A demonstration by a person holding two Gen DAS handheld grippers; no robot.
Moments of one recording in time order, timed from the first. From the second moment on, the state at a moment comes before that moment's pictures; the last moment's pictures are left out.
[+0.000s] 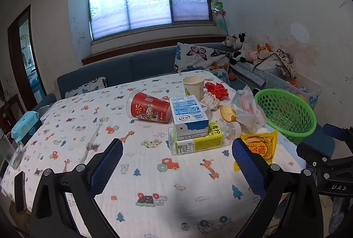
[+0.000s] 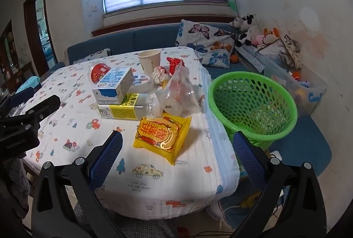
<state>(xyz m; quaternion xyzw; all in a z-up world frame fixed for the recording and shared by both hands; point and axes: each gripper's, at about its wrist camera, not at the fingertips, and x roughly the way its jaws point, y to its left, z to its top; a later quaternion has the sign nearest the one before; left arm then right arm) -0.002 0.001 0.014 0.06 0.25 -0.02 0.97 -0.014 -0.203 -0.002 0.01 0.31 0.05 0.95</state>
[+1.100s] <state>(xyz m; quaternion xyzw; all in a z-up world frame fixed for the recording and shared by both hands) 0.002 0.007 0.011 0.05 0.26 -0.02 0.96 -0.014 -0.204 -0.001 0.01 0.30 0.05 0.95</state>
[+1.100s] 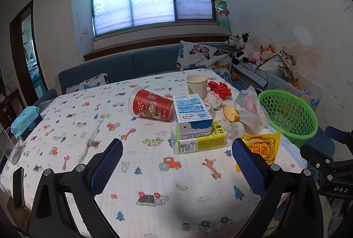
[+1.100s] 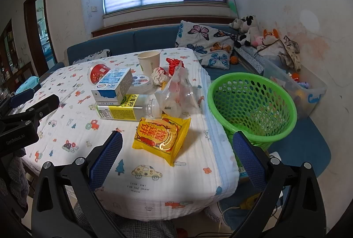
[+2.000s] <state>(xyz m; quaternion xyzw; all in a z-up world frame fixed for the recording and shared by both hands) 0.011 0.009 0.010 0.05 0.27 -0.02 0.96 -0.004 -0.206 -0.009 0.01 0.31 0.05 0.95</state>
